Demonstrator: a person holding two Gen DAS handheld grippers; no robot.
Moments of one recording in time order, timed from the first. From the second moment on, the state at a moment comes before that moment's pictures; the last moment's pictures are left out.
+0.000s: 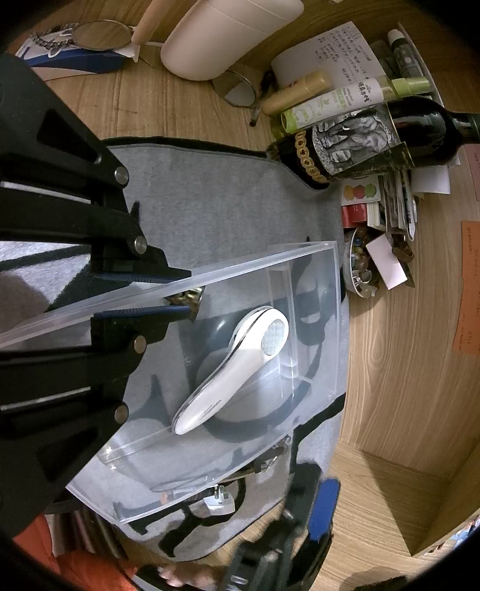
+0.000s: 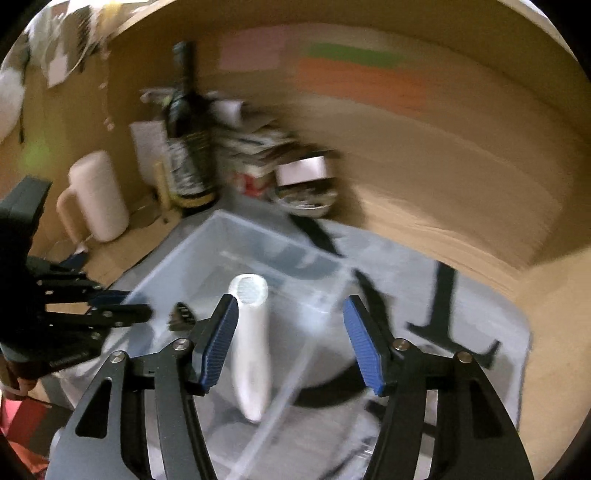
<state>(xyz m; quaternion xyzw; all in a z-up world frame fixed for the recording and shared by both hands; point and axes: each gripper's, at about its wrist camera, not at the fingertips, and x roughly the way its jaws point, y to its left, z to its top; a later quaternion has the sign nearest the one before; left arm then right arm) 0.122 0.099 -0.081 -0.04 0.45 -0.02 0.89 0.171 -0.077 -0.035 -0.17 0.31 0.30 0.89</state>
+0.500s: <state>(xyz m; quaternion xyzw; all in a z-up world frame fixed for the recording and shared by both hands) 0.115 0.095 -0.082 -0.04 0.45 -0.01 0.89 0.187 -0.194 -0.044 -0.14 0.34 0.16 0.92</state>
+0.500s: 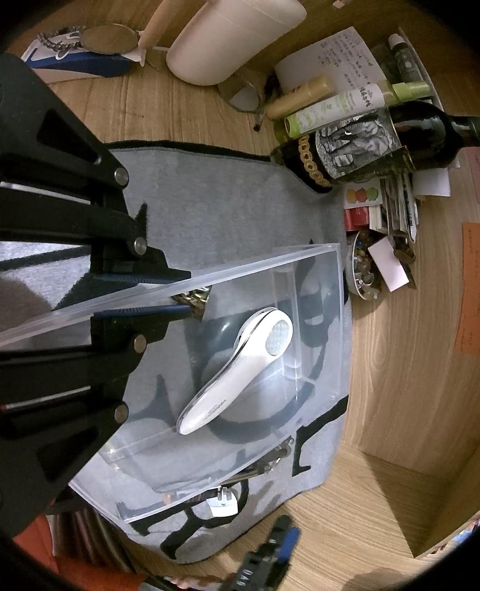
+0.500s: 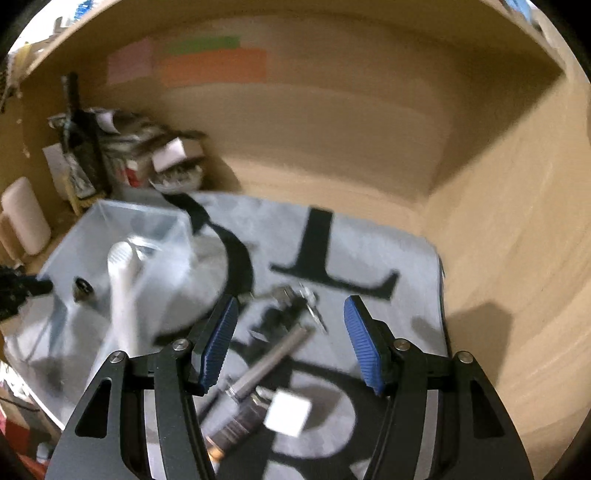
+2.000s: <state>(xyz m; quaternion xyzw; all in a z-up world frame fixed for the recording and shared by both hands) 0.105 0.091 -0.078 -0.03 0.45 0.01 0.89 0.167 -0.182 -0.035 -0.04 0.31 0.26 0.91</state>
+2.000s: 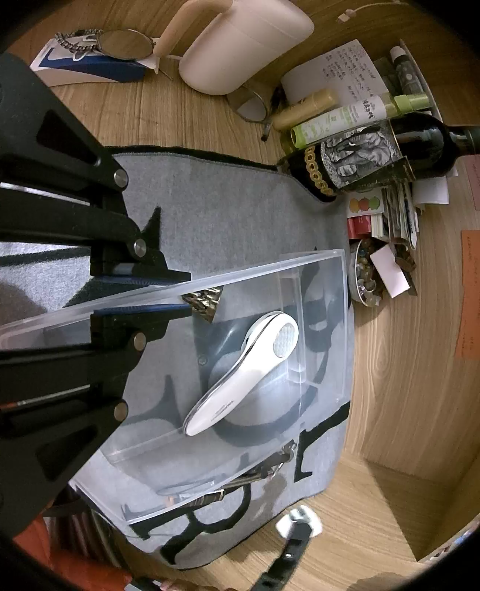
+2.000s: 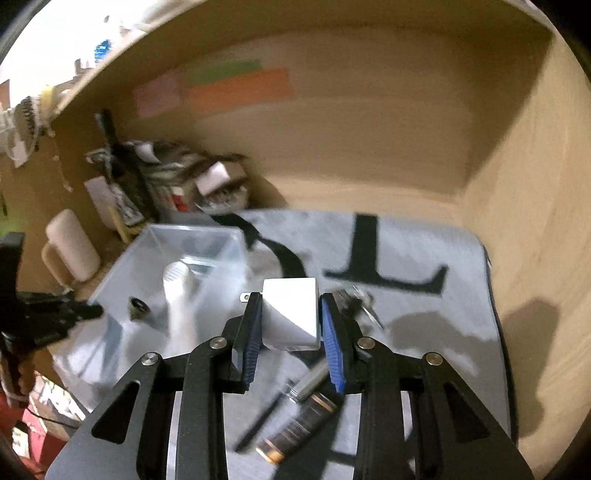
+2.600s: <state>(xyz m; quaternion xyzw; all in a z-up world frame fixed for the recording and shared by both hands) 0.107 0.089 -0.078 -0.03 0.45 0.01 0.89 0.163 -0.085 -0.031 -0.10 0.29 0.35 0.88</state>
